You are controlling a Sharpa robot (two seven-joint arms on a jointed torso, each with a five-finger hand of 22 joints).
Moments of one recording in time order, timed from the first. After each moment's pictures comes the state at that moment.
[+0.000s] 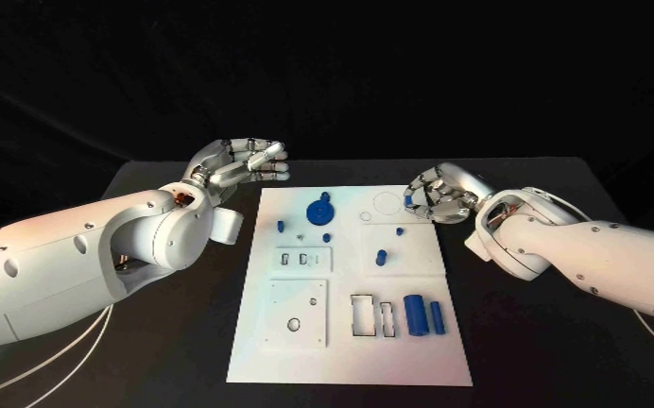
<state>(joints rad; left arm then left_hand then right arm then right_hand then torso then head) 1.19 -0.96 0.01 1.64 -0.07 -0.38 0.35 1.61 0.09 -0.34 0.27 0.18 0.78 0.20 0.27 0.28 0.98 0.19 0.07 0.08 0.92 0.15 0.26 0.37 0.17 0.83 0.24 0.38 0.16 1.22 -0.89 -0.12 1.50 -1.12 -0.46 -0.04 1.30 -0.18 0.55 0.08 0.22 0.97 0.12 0.29 0.40 1.41 0.04 1.43 1.31 1.46 -0.02 1.57 1.31 0.01 1.47 0.10 1.55 1.31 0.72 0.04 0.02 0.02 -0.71</state>
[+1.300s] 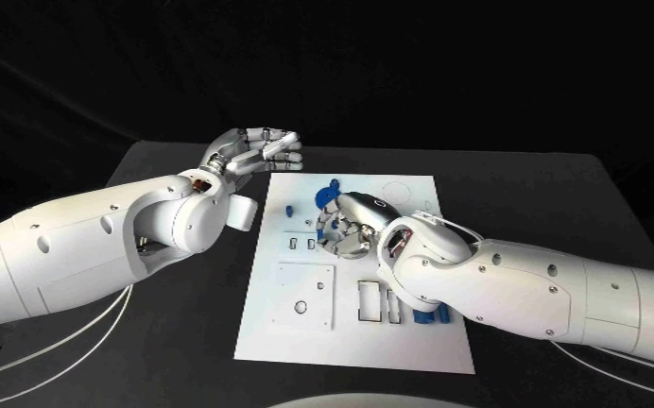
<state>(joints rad) 1.18 -0.93 0.00 1.62 -0.07 -0.38 0.34 1.61 0.10 -0.35 0.27 0.17 0.78 0.20 0.27 0.28 0.98 0.19 0.07 0.08 0.92 0.15 0.26 0.37 0.17 0.83 0.24 0.38 0.16 1.13 -0.56 -0.13 1.56 -1.40 -0.46 -0.29 1.27 -0.18 0.55 0.08 0.27 0.97 0.11 0.30 0.41 1.41 0.04 1.43 1.31 1.47 -0.02 1.57 1.31 0.01 1.47 0.09 1.56 1.31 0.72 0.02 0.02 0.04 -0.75</state>
